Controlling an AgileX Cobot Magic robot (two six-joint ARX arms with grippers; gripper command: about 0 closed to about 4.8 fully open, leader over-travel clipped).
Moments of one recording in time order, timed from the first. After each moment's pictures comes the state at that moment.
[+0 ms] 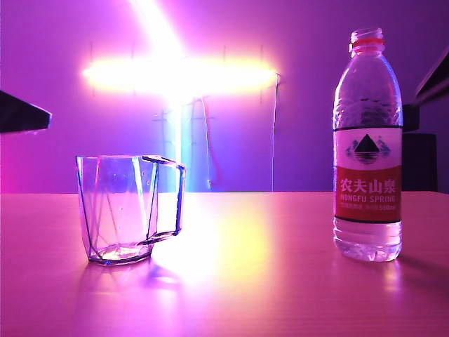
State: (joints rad) left arm -0.81 0.06 0.00 -0.04 0.04 0.01; right arm 0.27 0.46 0.37 -0.42 -0.24 0.24
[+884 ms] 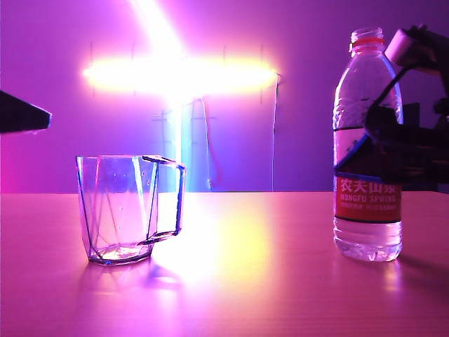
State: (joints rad) left arm -0.81 0.06 0.00 -0.04 0.04 0.01; right arm 0.45 1.13 0.12 0.78 0.02 0.02
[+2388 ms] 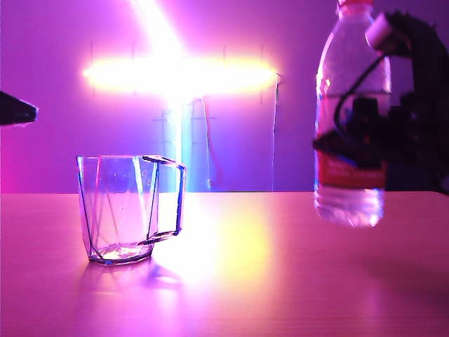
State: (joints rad) left arm -0.69 0.03 0.00 -0.04 0.04 0.01; right arm 0.45 1.46 0.15 1.31 -0.09 -0.06
